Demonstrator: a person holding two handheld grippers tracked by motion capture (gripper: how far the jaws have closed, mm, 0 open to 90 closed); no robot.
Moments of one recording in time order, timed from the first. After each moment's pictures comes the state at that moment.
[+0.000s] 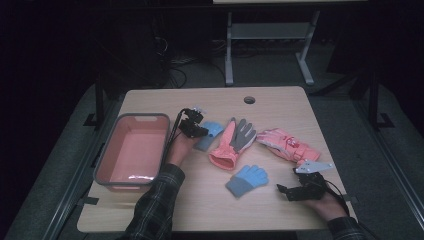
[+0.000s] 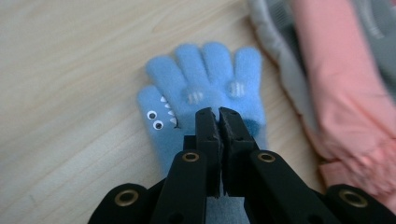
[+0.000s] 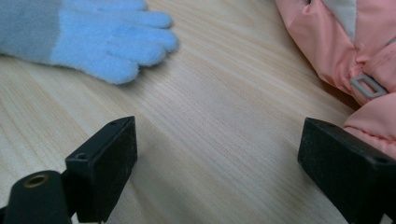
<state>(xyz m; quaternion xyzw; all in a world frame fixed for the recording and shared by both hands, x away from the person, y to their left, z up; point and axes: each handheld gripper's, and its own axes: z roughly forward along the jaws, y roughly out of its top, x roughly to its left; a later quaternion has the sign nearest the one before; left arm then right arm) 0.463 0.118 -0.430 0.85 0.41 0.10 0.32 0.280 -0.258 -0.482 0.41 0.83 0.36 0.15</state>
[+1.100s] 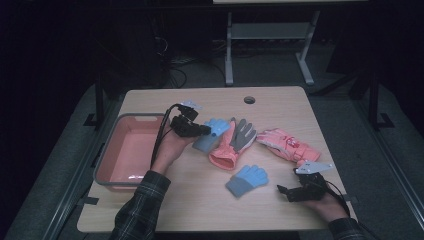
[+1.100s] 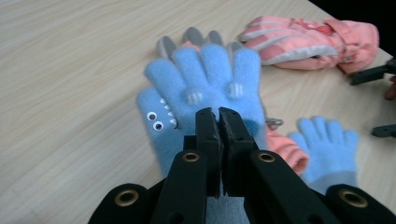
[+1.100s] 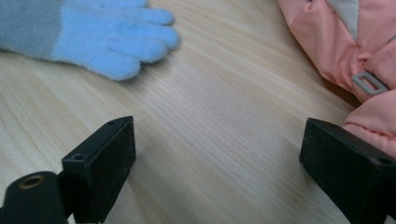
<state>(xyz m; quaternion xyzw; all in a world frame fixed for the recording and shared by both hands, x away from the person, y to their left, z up) 0.411 0.124 -0.361 0.85 0.35 0.05 0.39 0.278 -0.259 -0.482 0.40 0.83 0.36 0.15</state>
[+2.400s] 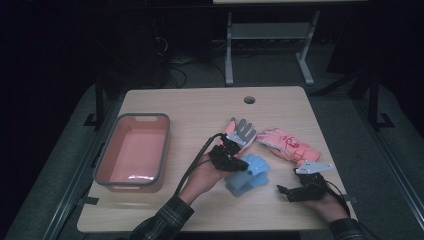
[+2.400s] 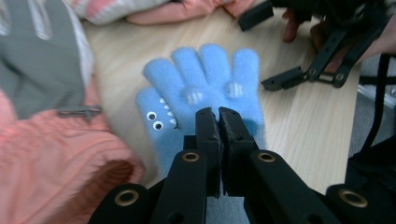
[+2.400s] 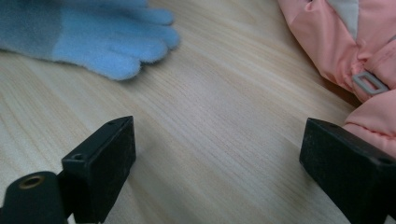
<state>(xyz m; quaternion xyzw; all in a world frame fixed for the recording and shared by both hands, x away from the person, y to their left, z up) 0.336 0.022 -0.397 0.90 0.25 -0.03 0.35 0.278 -0.259 -0.482 0.40 0.83 0.36 0.15</state>
